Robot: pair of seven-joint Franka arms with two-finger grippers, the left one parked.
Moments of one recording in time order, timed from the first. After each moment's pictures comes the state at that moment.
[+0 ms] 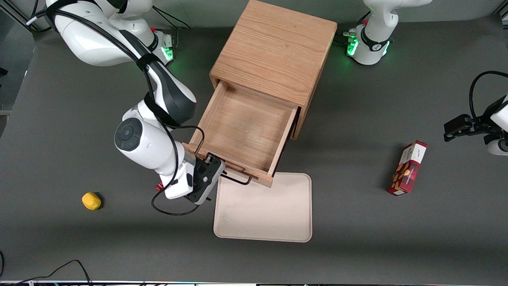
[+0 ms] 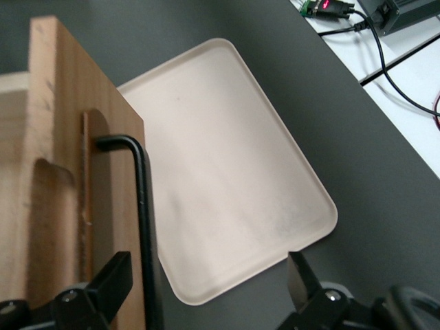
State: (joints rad) arm 0.15 0.67 0.42 -1.28 0.01 2.18 -0.54
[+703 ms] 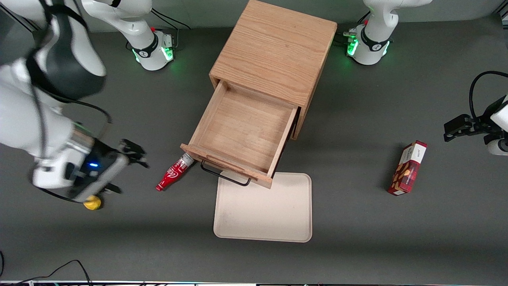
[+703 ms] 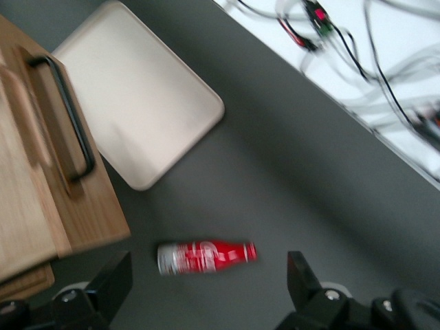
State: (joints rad) arm 0.00 0.34 0.20 -1.32 0.08 1.81 -0.47
